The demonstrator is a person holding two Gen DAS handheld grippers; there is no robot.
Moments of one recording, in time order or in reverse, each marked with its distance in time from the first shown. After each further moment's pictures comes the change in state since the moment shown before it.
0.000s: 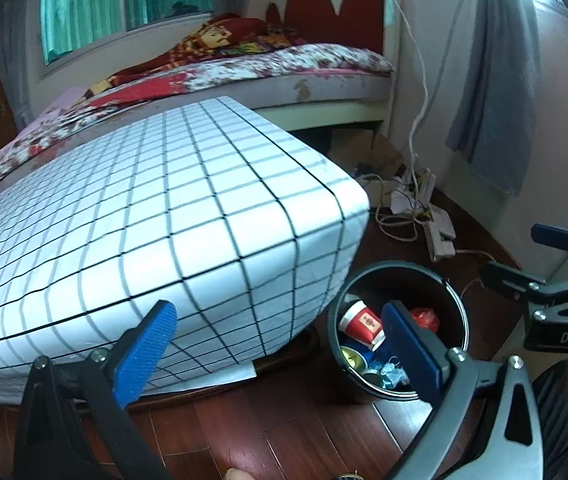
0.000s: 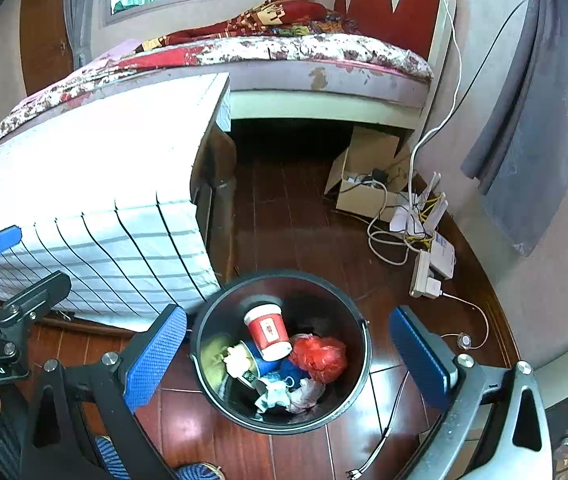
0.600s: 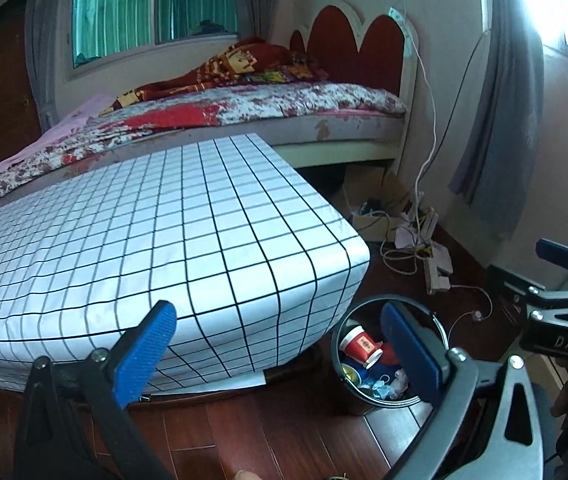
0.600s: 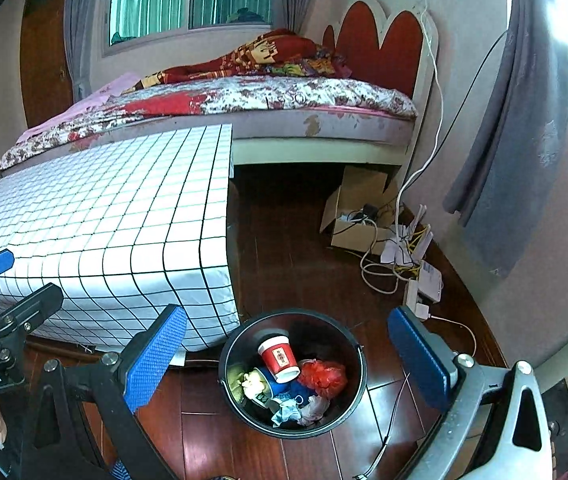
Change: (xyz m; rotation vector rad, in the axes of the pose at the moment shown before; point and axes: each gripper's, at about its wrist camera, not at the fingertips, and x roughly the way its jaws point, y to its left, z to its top) left arm -0.072 0.020 0.019 -0.067 -0.084 0.027; right arm -0.078 0.020 0.025 0.034 -0.116 -0.025
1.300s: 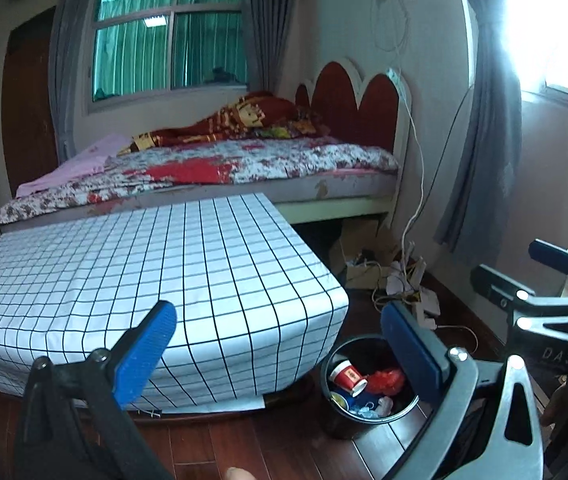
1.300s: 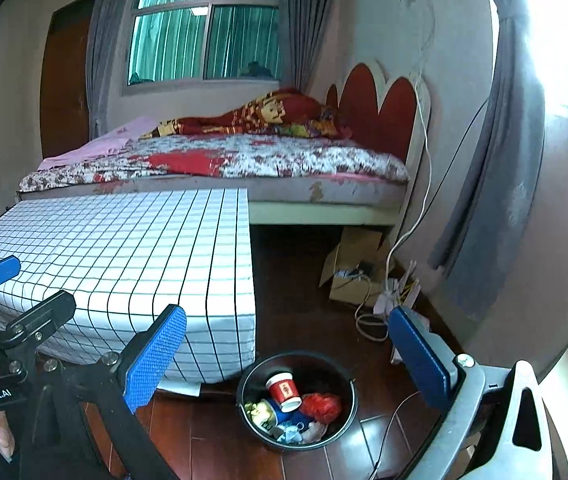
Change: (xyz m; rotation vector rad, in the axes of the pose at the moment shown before) left arm -0.092 0.006 0.009 -0.027 -0.187 -0.003; right arm -0.104 0.026 0.015 -0.051 -0.214 -0.027
